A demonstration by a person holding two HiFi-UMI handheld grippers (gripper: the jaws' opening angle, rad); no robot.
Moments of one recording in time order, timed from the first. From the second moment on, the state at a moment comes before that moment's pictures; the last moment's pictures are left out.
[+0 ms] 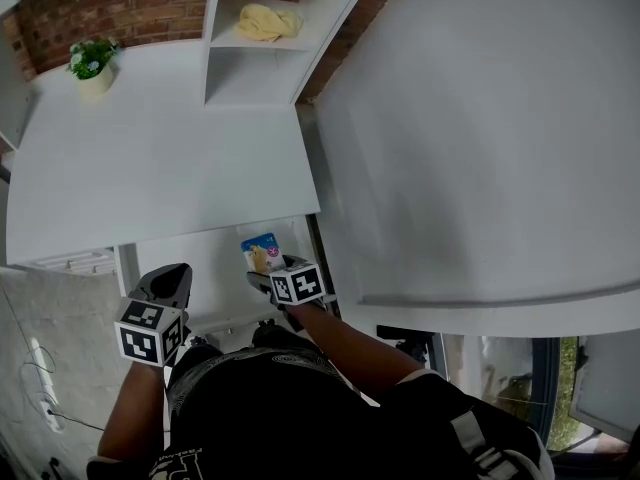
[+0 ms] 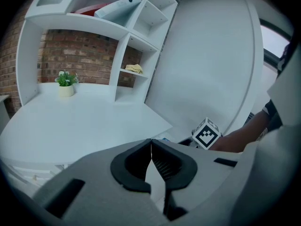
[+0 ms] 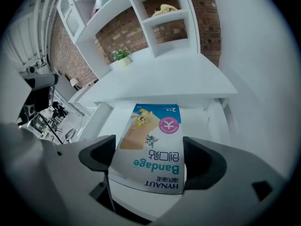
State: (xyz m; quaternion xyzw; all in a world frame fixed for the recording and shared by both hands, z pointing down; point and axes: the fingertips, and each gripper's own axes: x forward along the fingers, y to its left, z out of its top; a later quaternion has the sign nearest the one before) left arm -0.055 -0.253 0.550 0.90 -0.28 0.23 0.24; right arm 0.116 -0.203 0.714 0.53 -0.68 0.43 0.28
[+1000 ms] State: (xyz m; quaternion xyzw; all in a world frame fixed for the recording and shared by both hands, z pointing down) left arm -0.108 -0.234 0.565 0.86 -0.35 0.25 0.27; right arm 0.092 -0.225 0.832 0.53 -0.60 0.52 0.31
